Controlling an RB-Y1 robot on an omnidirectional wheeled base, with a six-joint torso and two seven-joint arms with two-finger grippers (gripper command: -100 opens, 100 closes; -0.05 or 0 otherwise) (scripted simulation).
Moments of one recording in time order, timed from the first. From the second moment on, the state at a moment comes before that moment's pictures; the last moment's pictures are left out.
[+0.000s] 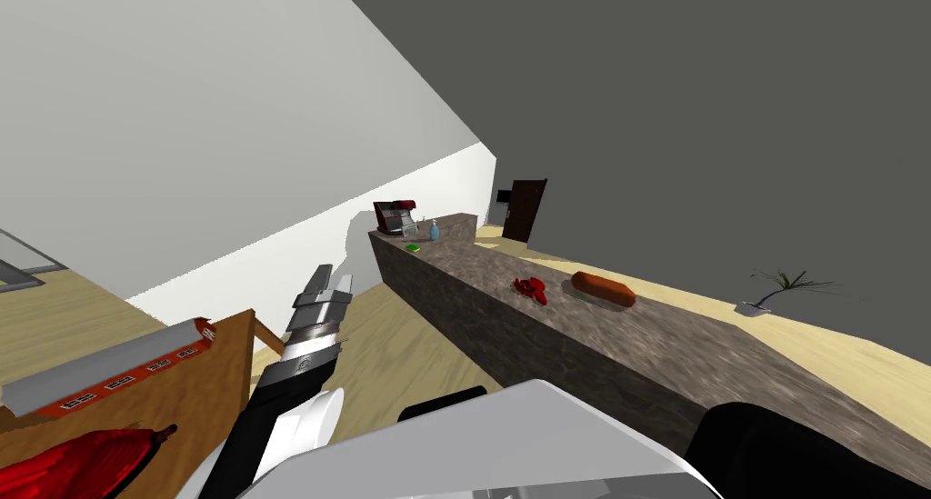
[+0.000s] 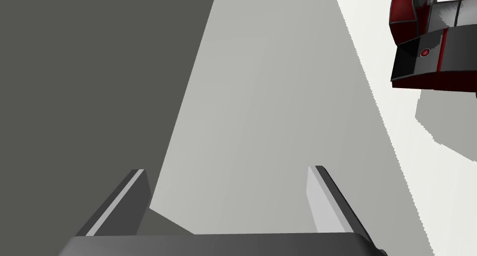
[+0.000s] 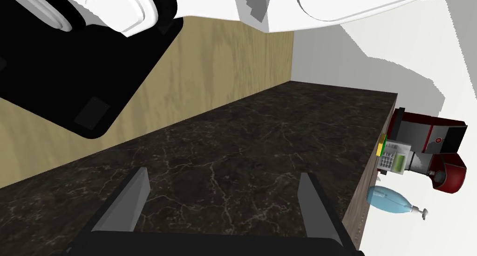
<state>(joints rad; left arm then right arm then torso) 0.47 -0.02 0.02 -2.21 -0.04 -0.41 -0.03 0.78 -1.33 0.81 -1.79 -0.24 -0.62 -0.07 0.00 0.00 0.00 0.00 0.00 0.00</state>
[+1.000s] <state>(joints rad) 0.47 -0.02 0.02 -2.21 -0.04 -0.41 -0.03 0.79 -1.59 0.94 -1.67 -0.30 -0.57 -0.10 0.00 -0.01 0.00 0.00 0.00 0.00</state>
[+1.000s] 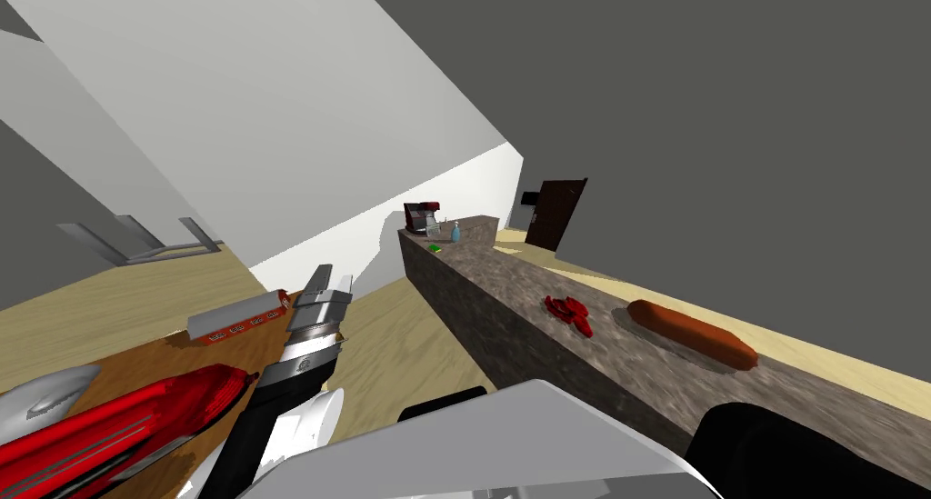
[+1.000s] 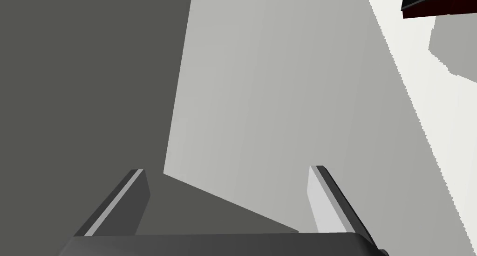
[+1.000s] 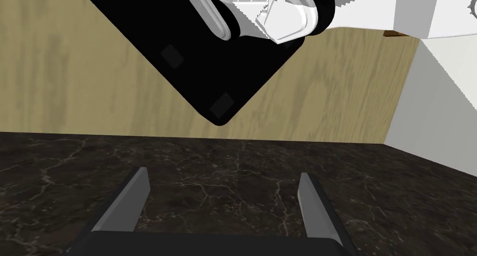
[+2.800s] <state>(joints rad) 0.47 -0.02 0.02 -2.21 -0.04 -0.41 -0.03 0.76 -1.90 1.04 -1.45 -0.41 -0.51 -0.15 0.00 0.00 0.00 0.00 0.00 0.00</state>
